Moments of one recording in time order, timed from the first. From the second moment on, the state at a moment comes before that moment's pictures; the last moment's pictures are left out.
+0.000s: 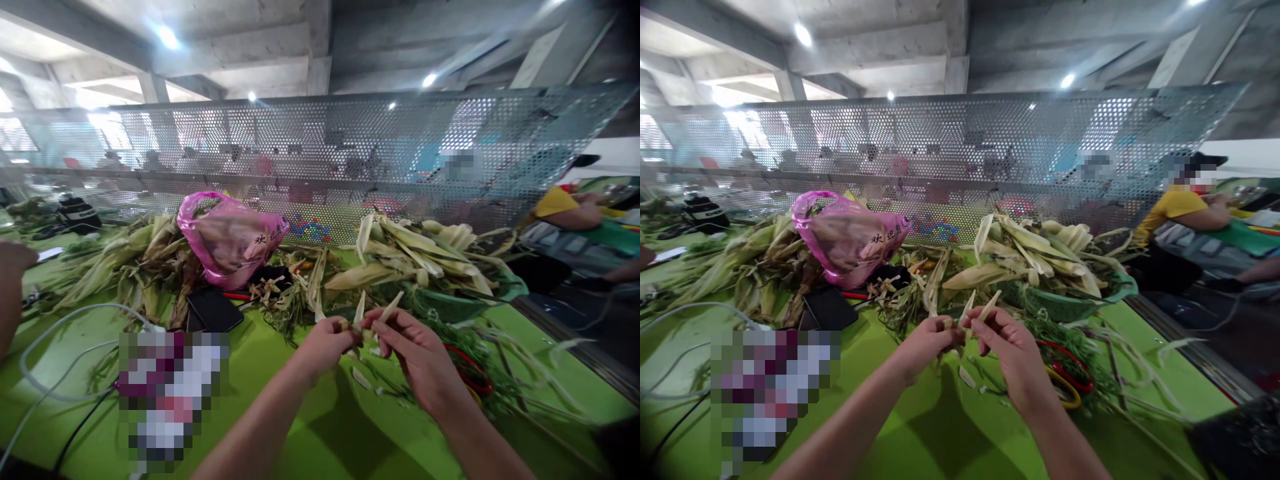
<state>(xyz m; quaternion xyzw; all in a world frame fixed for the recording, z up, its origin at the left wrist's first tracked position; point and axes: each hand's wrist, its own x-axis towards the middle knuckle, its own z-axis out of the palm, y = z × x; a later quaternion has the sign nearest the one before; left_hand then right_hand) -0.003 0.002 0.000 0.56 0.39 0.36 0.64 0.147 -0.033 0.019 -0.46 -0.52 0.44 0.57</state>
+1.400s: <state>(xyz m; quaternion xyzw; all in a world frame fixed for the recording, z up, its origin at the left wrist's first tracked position) -0.012 0.003 0.000 0.70 0.35 0.34 0.53 0.164 -0.026 0.019 -0.51 -0.70 0.25 0.43</state>
